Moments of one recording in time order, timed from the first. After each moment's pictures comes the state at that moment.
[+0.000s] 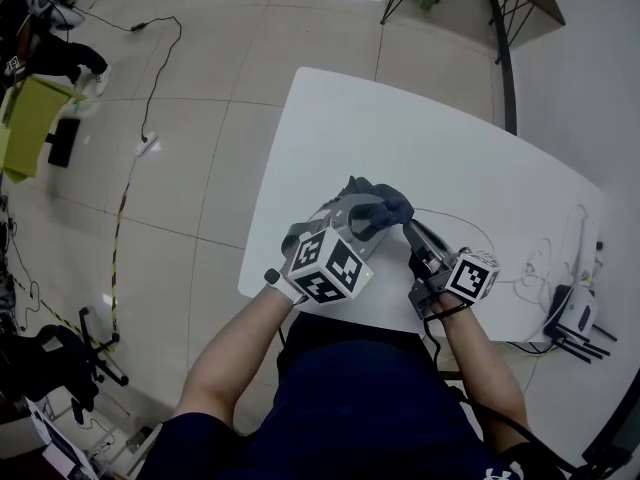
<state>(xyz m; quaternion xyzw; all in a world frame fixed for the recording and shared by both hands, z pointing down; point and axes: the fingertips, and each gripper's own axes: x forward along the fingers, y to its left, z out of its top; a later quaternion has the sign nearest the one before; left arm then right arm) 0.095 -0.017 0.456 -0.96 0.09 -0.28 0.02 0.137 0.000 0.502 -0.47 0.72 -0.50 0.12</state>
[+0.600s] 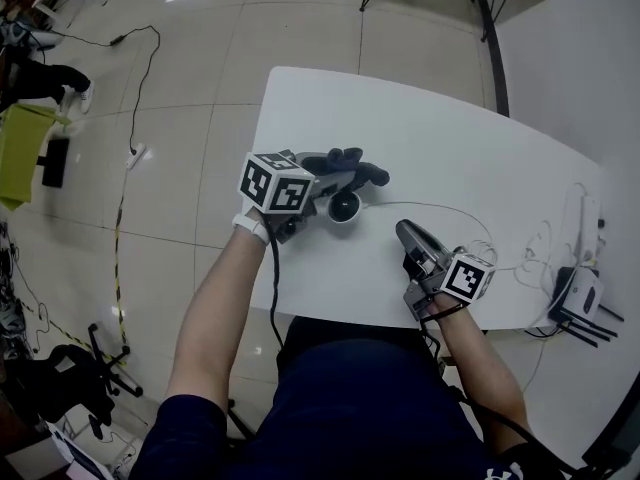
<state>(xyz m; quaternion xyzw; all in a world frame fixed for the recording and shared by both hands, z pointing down) 0.084 -0.111 0.503 -0.92 0.06 -0.21 -0.34 0.146 0.010 0.509 -0.48 0.70 -0.51 0.13</state>
